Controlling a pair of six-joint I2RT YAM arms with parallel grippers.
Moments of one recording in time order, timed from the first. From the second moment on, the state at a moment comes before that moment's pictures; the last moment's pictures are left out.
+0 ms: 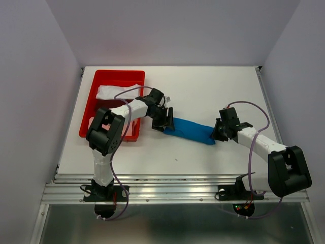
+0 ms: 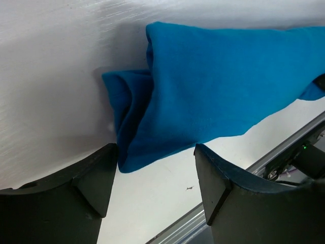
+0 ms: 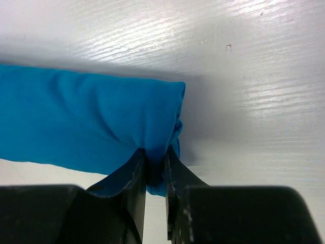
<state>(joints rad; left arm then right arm) -0.56 1.95 1.34 -0.52 0.42 -0.48 0.27 1.32 0.67 -0.36 0.04 0.58</state>
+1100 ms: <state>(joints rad) -0.55 1.93 1.29 -0.42 0.23 -0.54 0.27 1.34 0.68 -0.36 0.03 0.58</state>
